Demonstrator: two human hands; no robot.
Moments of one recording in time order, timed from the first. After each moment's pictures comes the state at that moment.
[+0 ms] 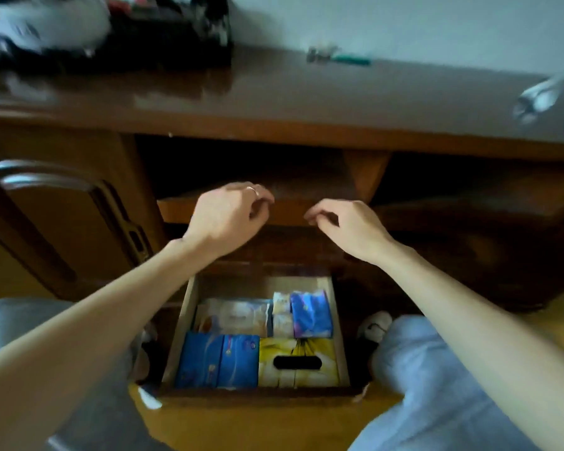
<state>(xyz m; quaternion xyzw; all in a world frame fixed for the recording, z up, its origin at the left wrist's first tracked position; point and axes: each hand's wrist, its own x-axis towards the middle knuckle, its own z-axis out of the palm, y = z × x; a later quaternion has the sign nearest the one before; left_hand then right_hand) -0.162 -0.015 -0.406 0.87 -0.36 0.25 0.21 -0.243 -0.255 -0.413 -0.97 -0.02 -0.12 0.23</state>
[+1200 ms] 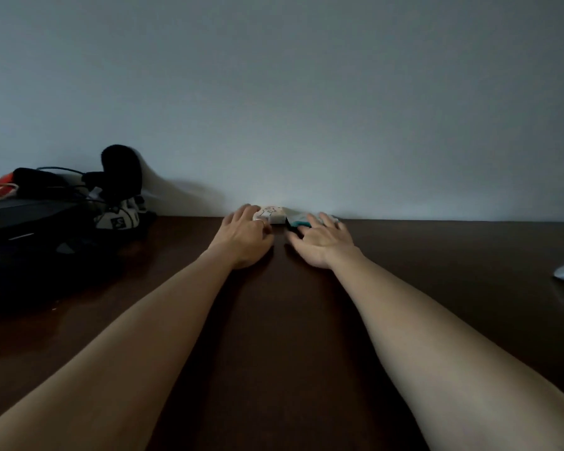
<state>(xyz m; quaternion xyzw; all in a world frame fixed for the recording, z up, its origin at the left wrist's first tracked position) 0.265 -0.312 -0.302 0.91 -0.36 0.15 0.14 0.185 -0.480 -0.293 -0.98 0.17 -0.07 -0.02</state>
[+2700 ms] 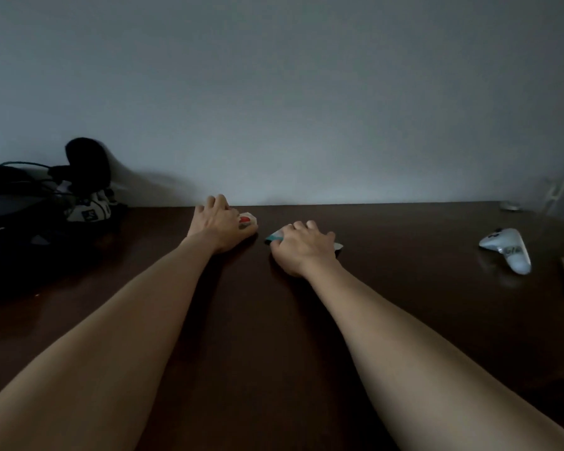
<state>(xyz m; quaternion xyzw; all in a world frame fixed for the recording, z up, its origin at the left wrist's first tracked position) 0.243 -0.316 -0.293 0.93 -0.31 0.16 0.06 0.093 -0.432 -0.284 -0.97 0.23 -0.08 0.01</state>
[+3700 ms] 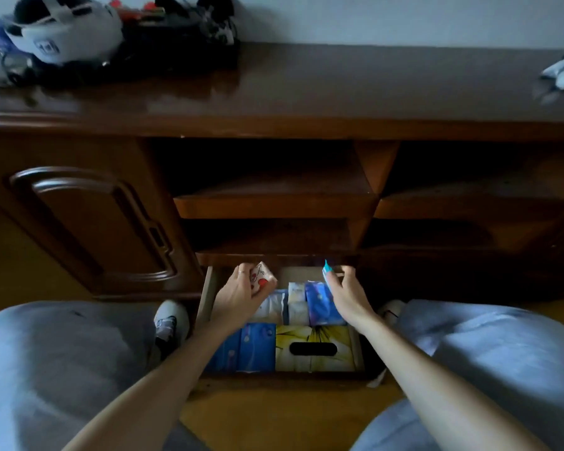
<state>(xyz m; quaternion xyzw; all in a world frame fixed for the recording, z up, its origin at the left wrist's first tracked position) -0.221 0.011 -0.568 0.93 -0.16 -0.07 0.34 -0.295 -0.222 -0.577 -0.83 0.30 -0.02 0.47</state>
